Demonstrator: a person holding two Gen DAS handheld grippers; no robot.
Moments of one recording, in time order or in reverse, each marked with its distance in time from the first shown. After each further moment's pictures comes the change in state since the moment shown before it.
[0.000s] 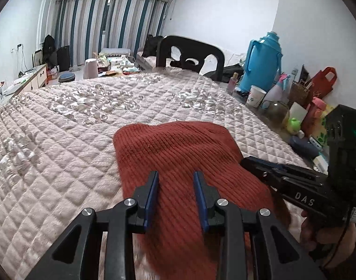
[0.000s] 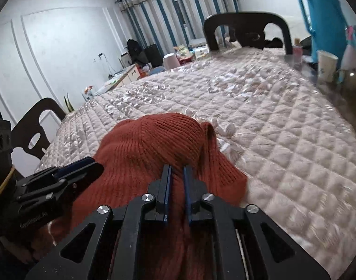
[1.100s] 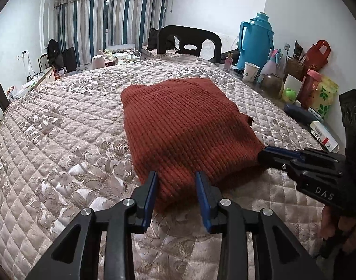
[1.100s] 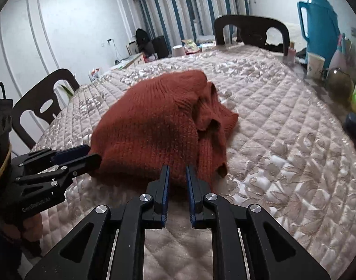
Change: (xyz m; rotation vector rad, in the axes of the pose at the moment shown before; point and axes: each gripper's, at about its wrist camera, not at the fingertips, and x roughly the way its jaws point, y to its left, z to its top) left arm -0.048 -0.030 -0.063 0.057 0.068 0.095; right arm -0.050 0.017 -0.063 -0.097 0.051 -0.004
